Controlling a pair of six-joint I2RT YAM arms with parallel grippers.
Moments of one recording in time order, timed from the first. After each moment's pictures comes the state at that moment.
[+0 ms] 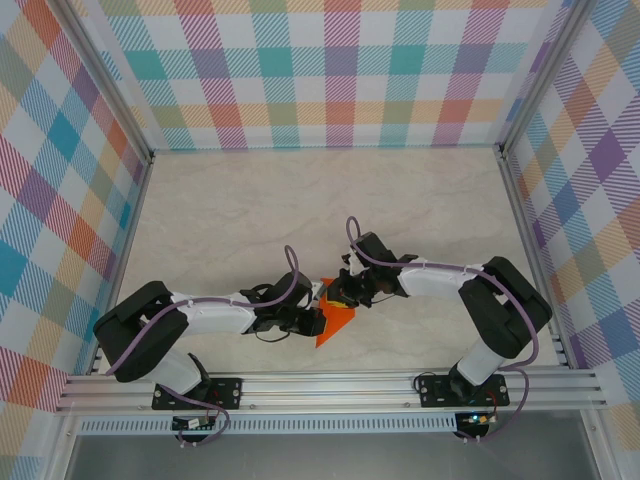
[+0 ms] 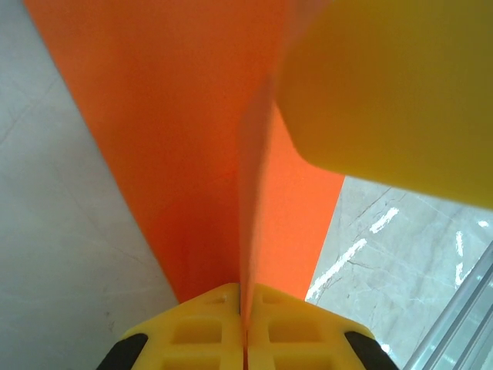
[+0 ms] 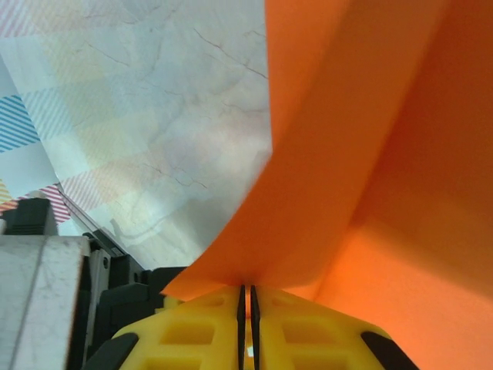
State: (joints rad) left arm -0.89 1.50 0.56 -0.02 0.31 -0.63; right arm 0.72 1.63 0.79 -0.15 -0.62 0.96
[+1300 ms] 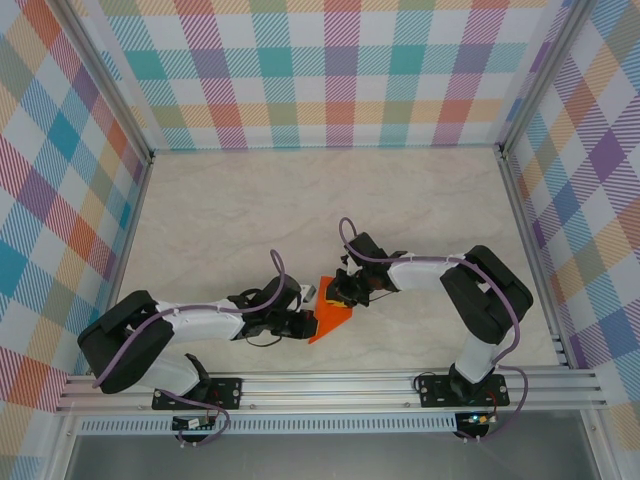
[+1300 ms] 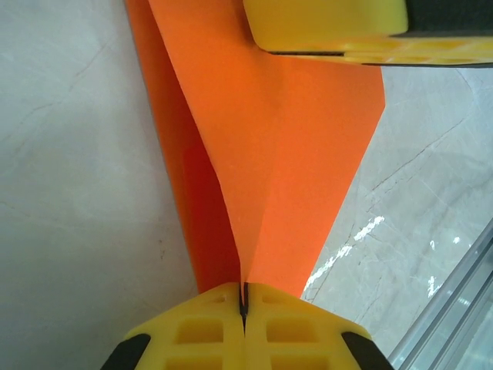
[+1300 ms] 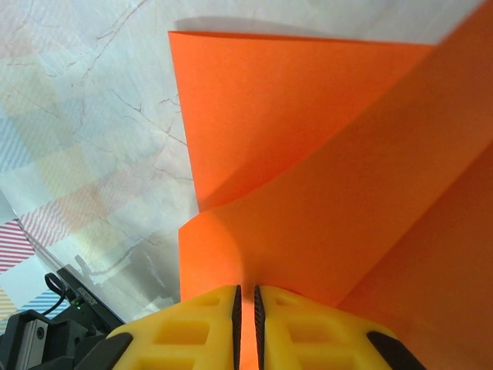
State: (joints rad) left arm -0.86 1.40 0.47 0.00 0.31 -0.70; right arm 0.72 1.74 0.85 -0.18 -0.55 0.96
